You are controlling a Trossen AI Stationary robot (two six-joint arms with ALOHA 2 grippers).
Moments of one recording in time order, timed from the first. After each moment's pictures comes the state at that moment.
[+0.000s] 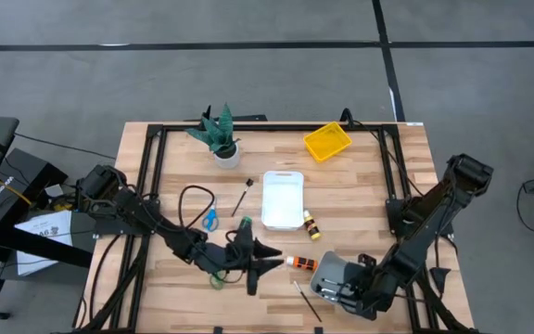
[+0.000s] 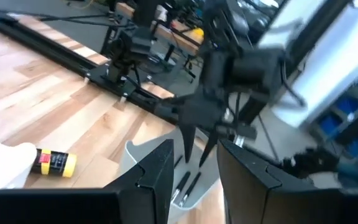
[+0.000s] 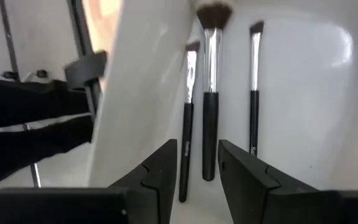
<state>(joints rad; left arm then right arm) -0.55 1.69 1.01 0.54 -0.61 -0.55 0.93 1.47 0.82 -0.42 0.16 1.21</state>
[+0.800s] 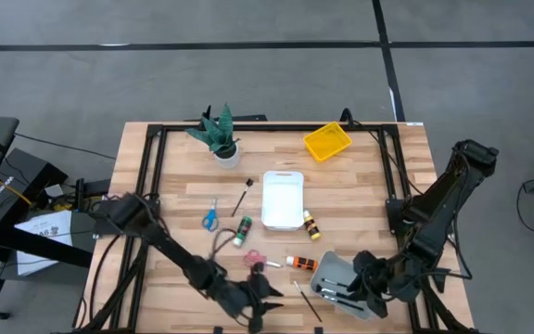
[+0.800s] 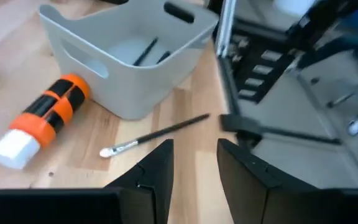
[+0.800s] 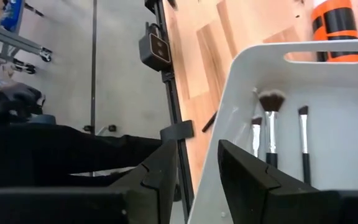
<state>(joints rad) -0.64 2.06 1.22 0.37 -0.50 -0.50 0.97 1.26 0.82 -0.31 0.35 1.20</state>
